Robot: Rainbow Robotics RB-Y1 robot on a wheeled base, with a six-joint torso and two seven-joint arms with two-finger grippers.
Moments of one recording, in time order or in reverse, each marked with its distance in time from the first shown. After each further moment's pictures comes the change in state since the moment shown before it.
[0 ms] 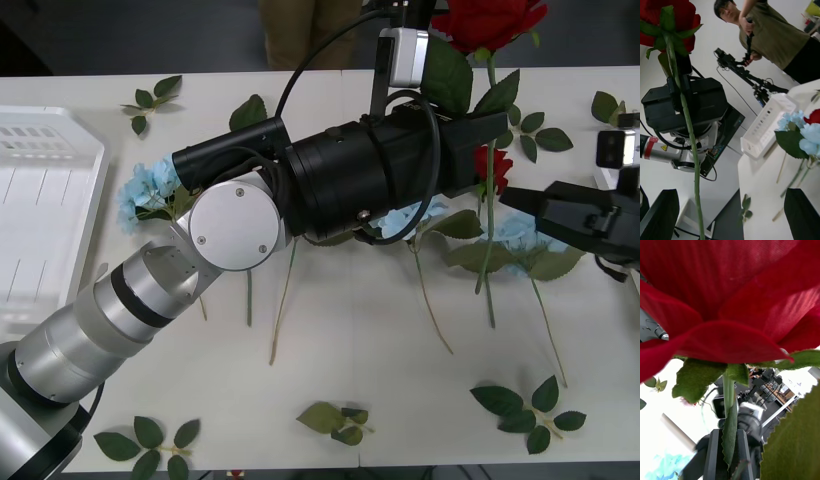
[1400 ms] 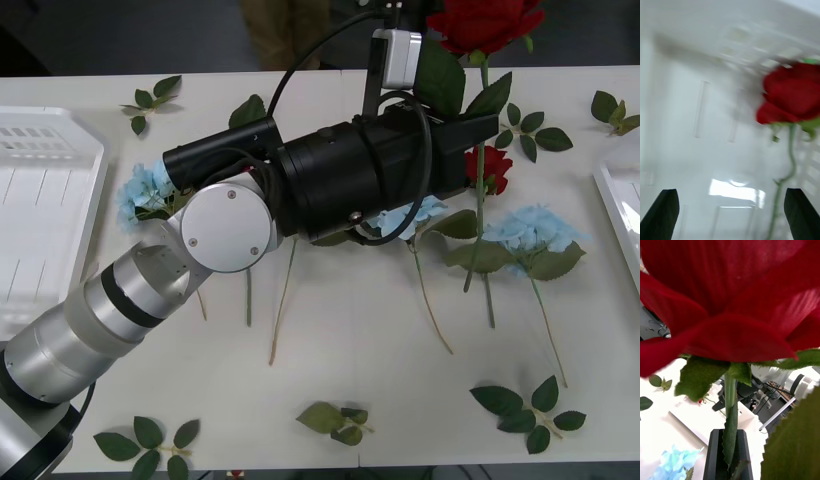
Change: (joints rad) right arm -0.240 -0.332 0.027 0.136 1.462 -0.639 -0.367; left arm 0.004 0.024 0.001 -0.016 -0.017 0.002 0.000
